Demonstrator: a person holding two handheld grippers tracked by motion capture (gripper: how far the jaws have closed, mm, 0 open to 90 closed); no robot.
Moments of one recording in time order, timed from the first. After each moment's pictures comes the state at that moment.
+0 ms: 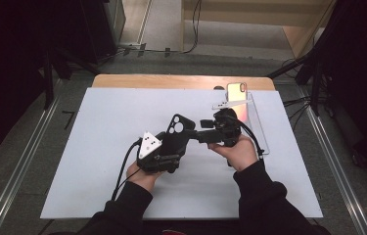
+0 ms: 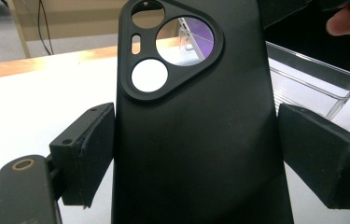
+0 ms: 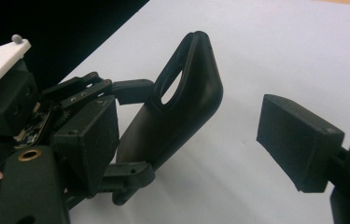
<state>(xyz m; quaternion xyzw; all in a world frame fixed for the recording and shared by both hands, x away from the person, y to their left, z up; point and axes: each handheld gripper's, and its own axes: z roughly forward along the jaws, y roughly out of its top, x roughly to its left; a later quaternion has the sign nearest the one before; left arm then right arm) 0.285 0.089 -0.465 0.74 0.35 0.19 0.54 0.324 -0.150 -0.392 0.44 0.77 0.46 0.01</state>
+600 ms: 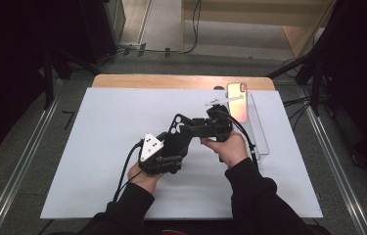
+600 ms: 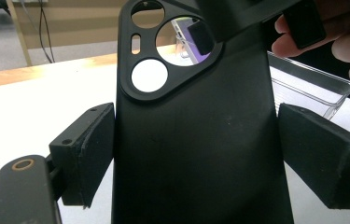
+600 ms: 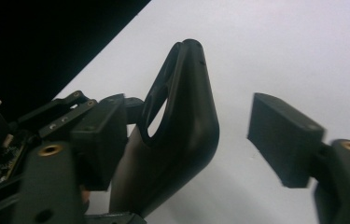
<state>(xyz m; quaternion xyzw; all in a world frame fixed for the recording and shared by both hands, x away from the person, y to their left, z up) 0.279 0.083 -0.463 0.73 0.35 0.20 0.55 0.344 -0.136 -0.403 0.45 0.76 0.47 -0.02</state>
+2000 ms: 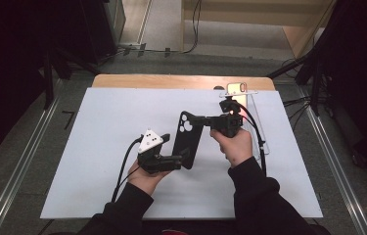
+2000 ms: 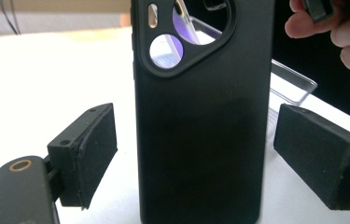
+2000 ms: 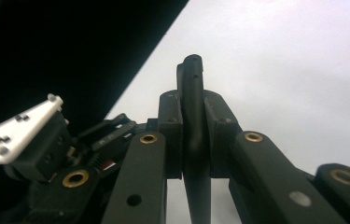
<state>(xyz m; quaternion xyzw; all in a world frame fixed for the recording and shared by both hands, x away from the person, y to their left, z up) 0.284 0.086 -0.446 0.76 0.37 0.11 0.53 0.347 -0.164 -0.388 0.48 0.71 0.51 -0.10</state>
